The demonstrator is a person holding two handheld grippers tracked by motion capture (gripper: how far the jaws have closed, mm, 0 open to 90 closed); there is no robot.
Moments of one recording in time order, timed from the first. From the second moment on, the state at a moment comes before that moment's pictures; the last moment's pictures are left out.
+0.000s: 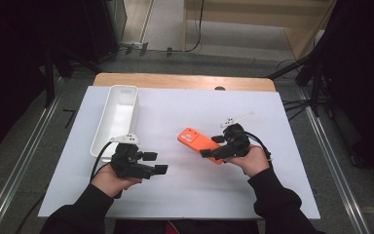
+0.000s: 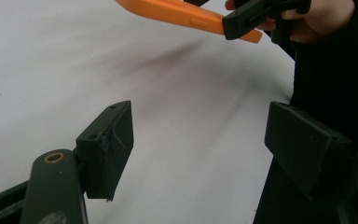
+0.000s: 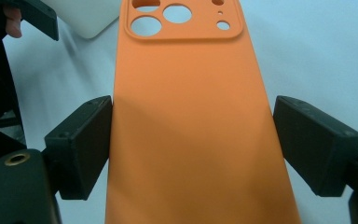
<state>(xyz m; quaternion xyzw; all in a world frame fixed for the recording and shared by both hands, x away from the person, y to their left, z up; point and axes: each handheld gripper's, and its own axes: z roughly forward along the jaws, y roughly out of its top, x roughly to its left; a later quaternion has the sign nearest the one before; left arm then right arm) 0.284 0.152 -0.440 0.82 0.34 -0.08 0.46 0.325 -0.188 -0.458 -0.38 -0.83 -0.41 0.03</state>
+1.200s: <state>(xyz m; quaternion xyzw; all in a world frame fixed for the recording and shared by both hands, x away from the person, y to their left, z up) 0.320 0.122 -0.428 0.80 0.37 -0.05 0.47 0.306 -0.179 -0.458 -0.42 -0.80 -0.43 -0.01</state>
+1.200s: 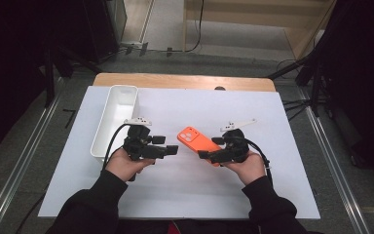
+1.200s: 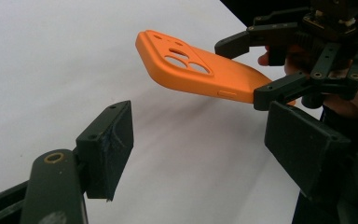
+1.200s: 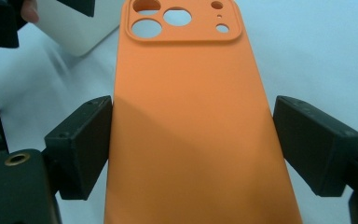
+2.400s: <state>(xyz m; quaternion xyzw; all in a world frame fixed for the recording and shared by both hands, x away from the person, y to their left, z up) 0.351 0.106 -0.423 0.78 0.42 -0.06 0.45 0.299 -0.161 -0.459 -0.48 -0.75 -0.46 -0.03</state>
